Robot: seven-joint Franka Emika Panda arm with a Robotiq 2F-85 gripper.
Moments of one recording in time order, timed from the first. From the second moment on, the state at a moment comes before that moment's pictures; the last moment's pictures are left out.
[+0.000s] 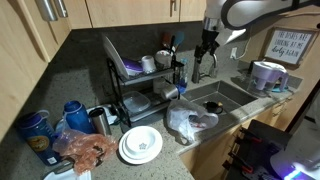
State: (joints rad) arm -0.09 -0.42 0.14 -2.26 -0.28 2.02 0.36
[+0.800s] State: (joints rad) arm 0.03 -0.30 0.23 -2.33 -0.17 2.02 0.61
